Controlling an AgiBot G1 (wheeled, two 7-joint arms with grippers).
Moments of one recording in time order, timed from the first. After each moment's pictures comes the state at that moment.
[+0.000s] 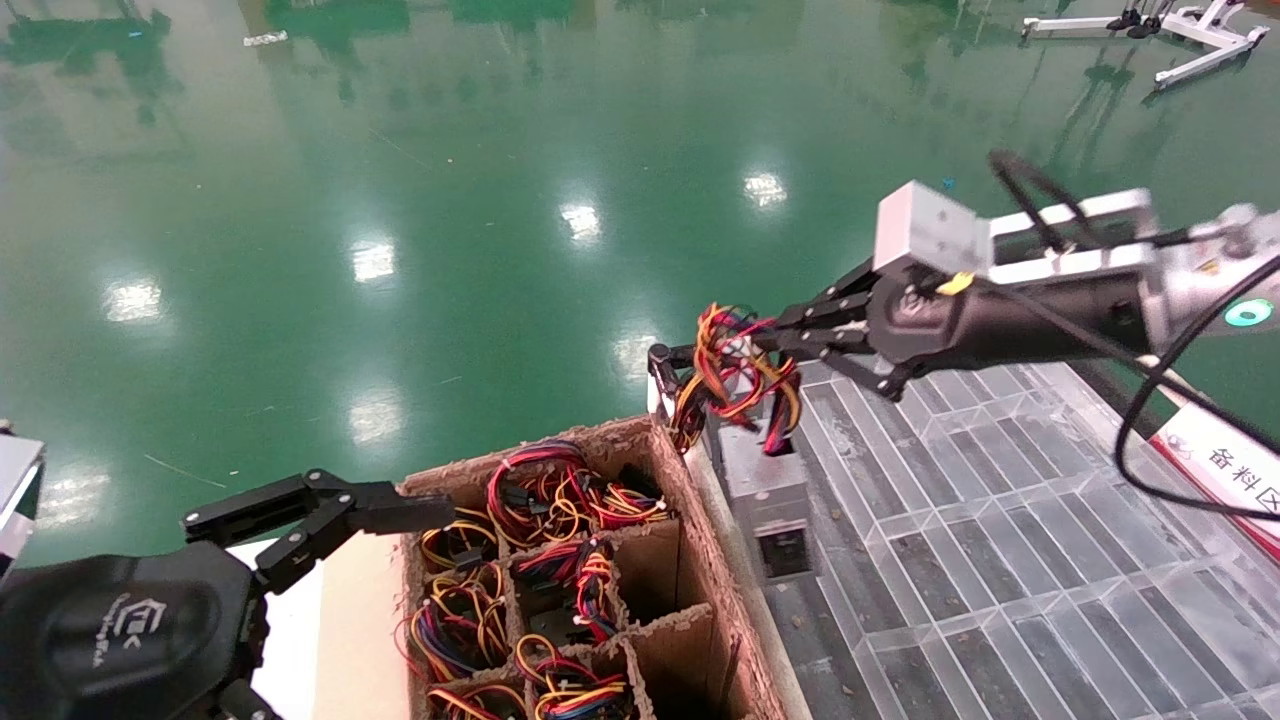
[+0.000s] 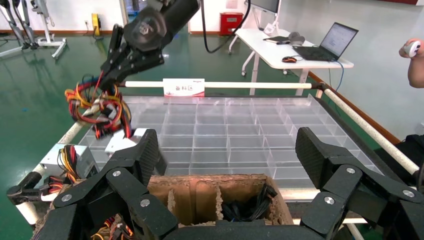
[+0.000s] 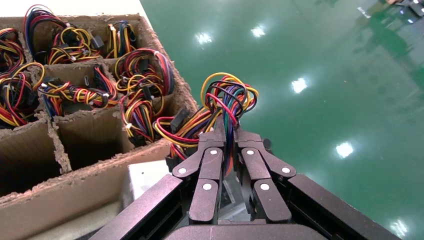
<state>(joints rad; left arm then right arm) -1.10 0.58 0.37 -1.26 0.66 1.46 -0.14 1.93 -1.00 -0.59 0.38 -1.48 -1.48 -0.26</state>
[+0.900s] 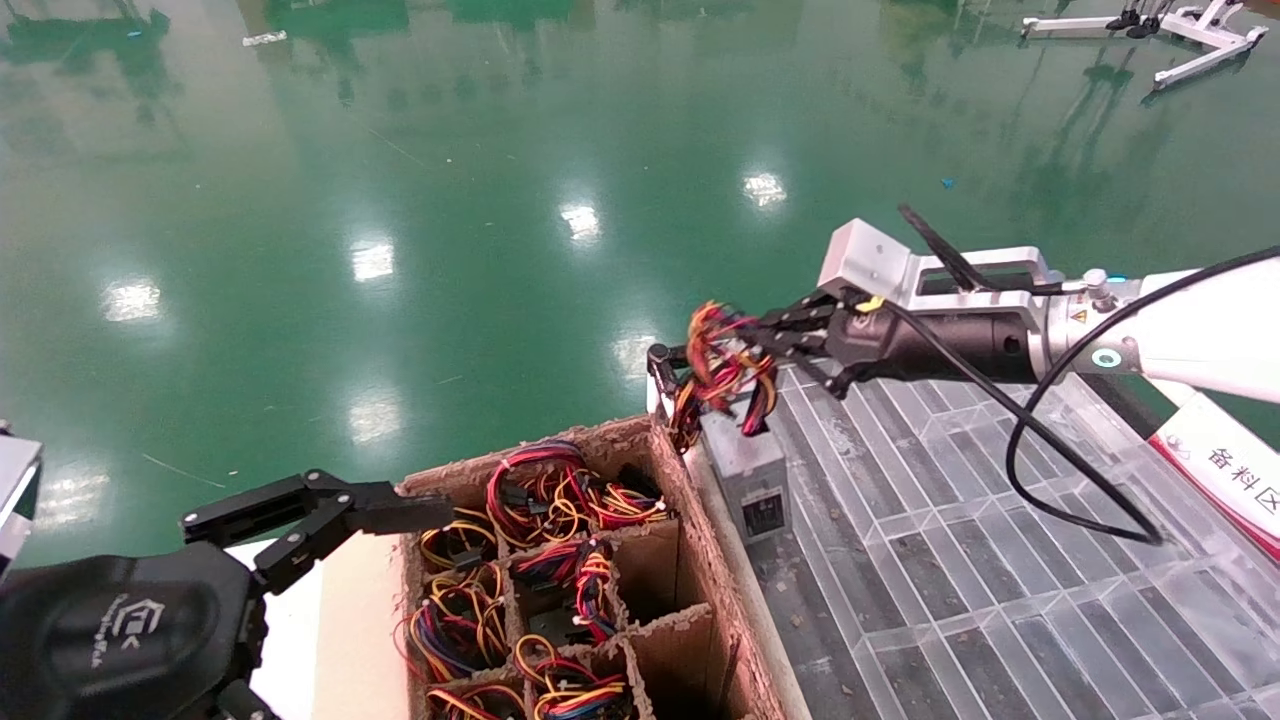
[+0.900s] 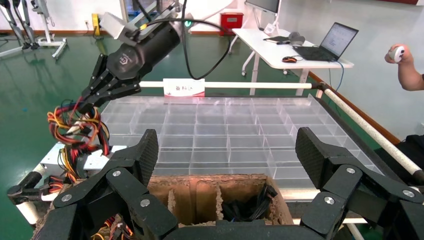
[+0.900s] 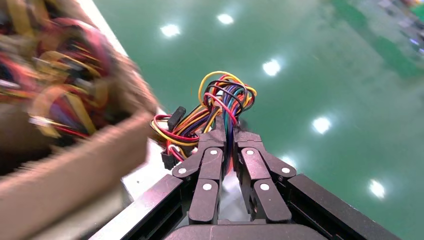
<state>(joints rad) -1.10 0.58 0.37 -1.26 0.66 1.46 -0.14 1.90 -1.13 -0.56 0.06 -1.44 -1.24 -0.48</state>
